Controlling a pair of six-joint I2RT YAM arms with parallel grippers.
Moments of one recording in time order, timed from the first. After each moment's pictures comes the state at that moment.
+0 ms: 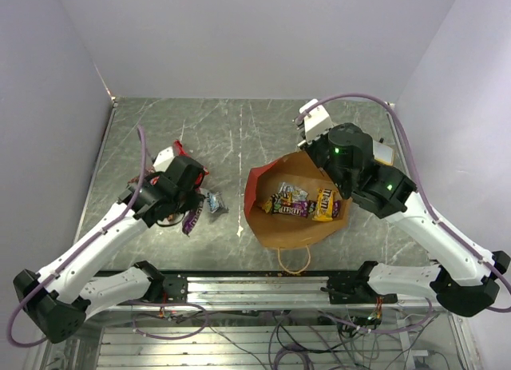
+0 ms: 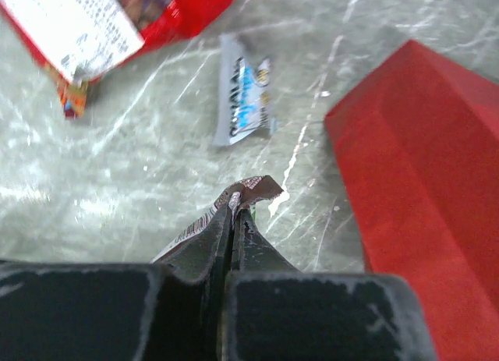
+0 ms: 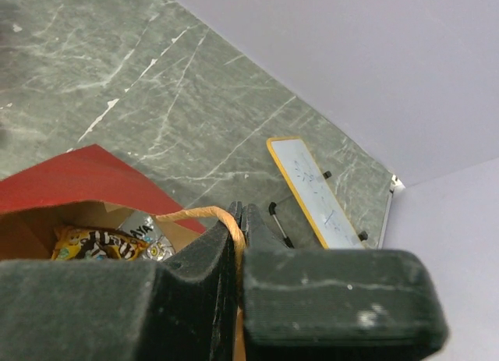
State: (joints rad) left arm -0.70 1.01 1.06 -0.97 -0.40 -0.99; right arm 0.87 1.13 1.39 -0.56 0.55 -0.34
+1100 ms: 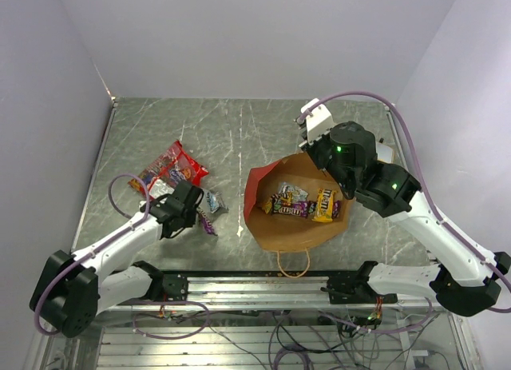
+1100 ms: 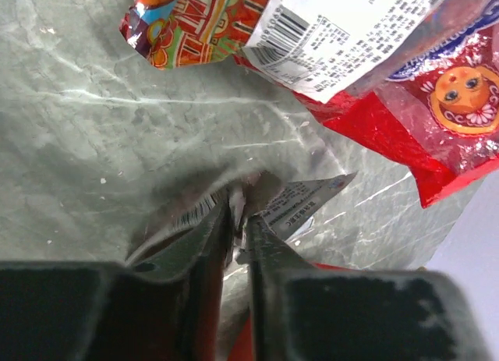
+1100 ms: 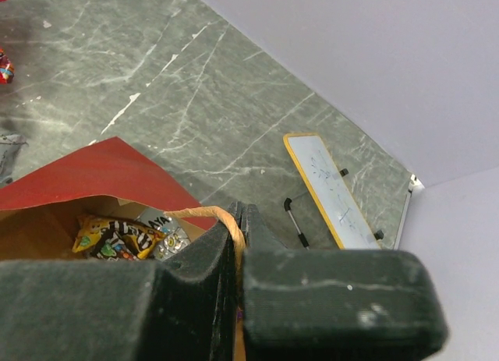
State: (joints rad) left arm -0.54 1.06 0.56 -0.62 -0.41 -2.03; right arm 0.87 1.14 1.44 -0.63 0.50 -0.29
